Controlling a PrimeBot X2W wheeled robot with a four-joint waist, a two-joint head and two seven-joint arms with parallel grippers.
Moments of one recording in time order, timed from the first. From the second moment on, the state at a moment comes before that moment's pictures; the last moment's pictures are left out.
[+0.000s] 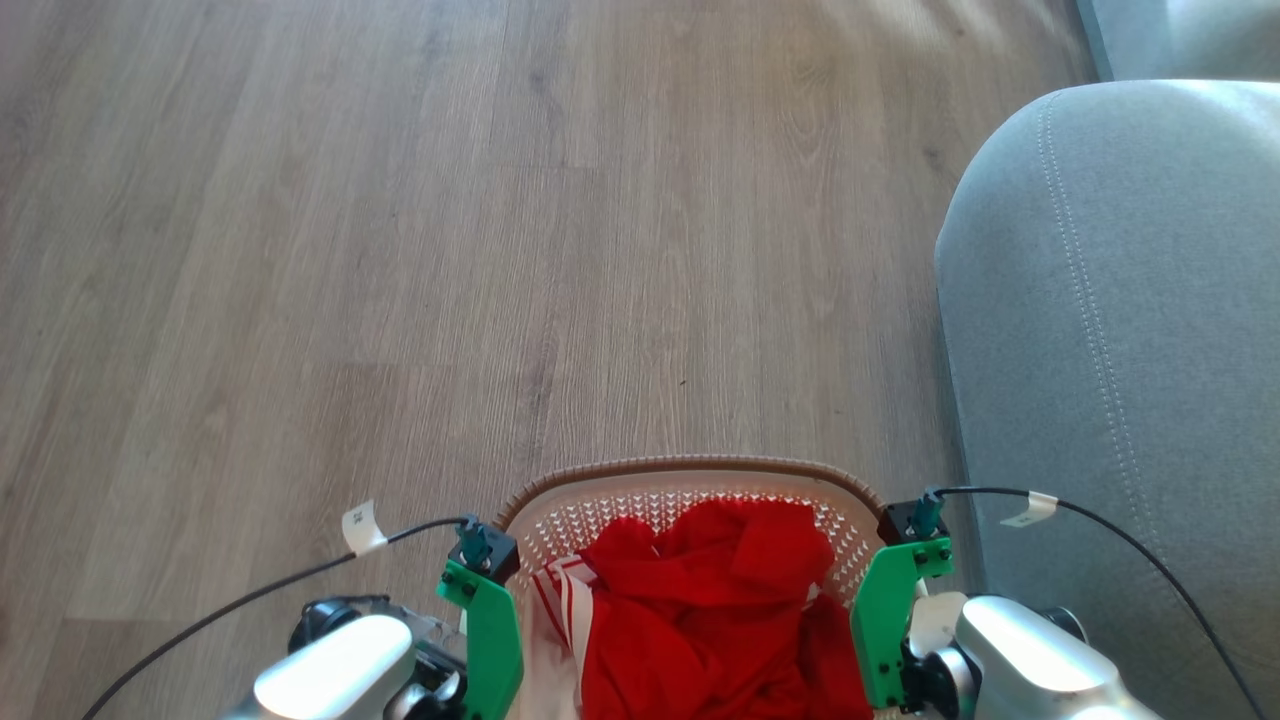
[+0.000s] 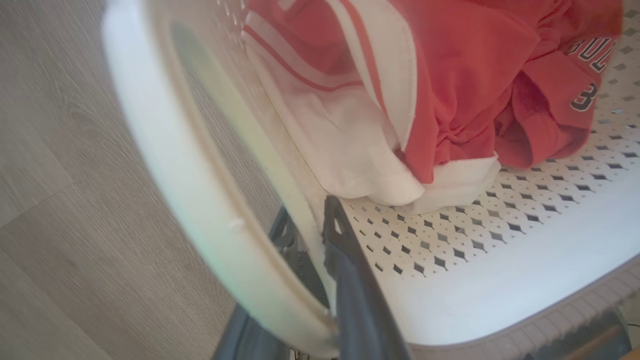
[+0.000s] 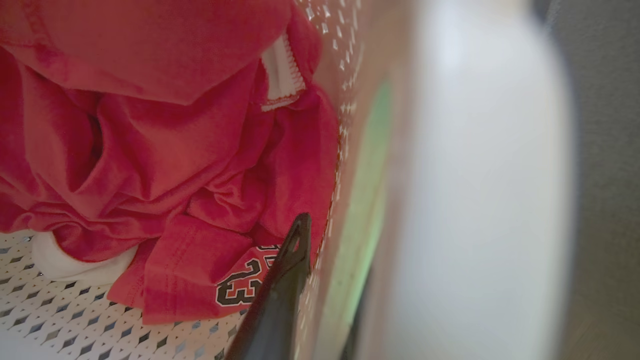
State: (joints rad) left arm -0.53 0.30 -1.28 0.69 -0.96 -0.10 0.47; right arm -0.48 -0.13 0.80 0.95 0.77 0.12 0.45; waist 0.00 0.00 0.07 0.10
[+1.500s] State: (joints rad) left arm -0.53 0.30 -1.28 0.69 -0.97 -0.11 0.49; right arm -0.42 -0.13 0.69 0.88 0.68 0.12 0.52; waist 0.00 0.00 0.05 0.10
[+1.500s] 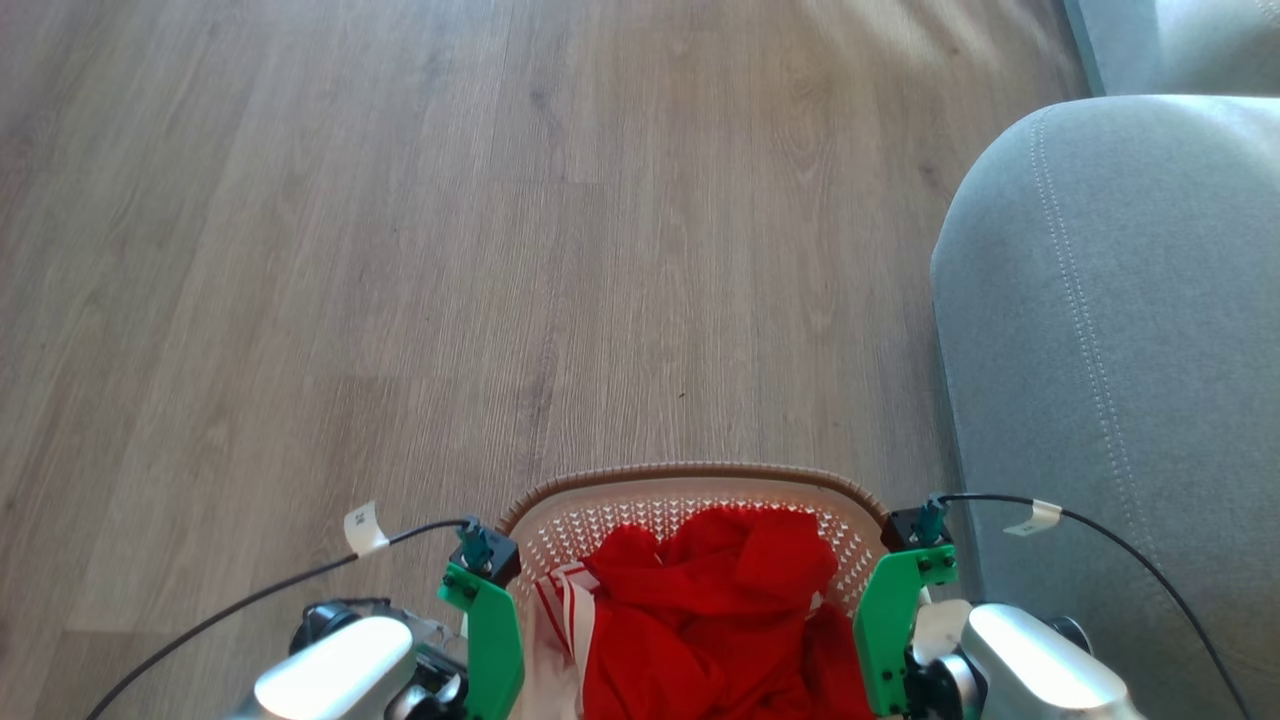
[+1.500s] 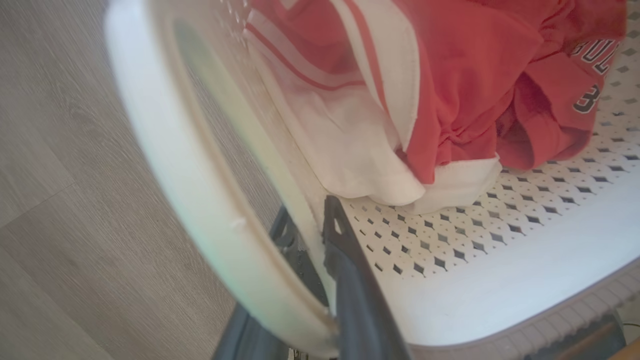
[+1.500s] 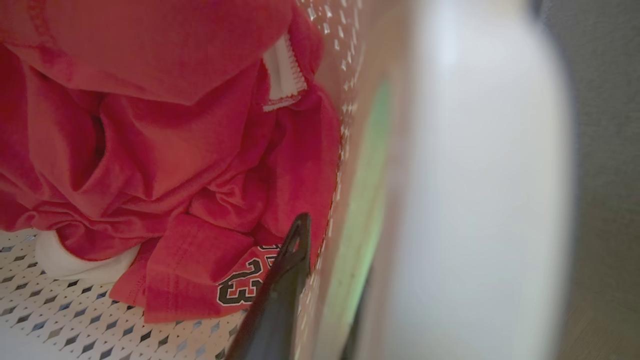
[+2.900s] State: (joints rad) left arm -0.82 0.12 -1.26 1.01 -0.90 -0.12 0.18; right arm -0.63 -0.17 0.55 0.80 0.52 0.11 0.35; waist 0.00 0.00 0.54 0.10
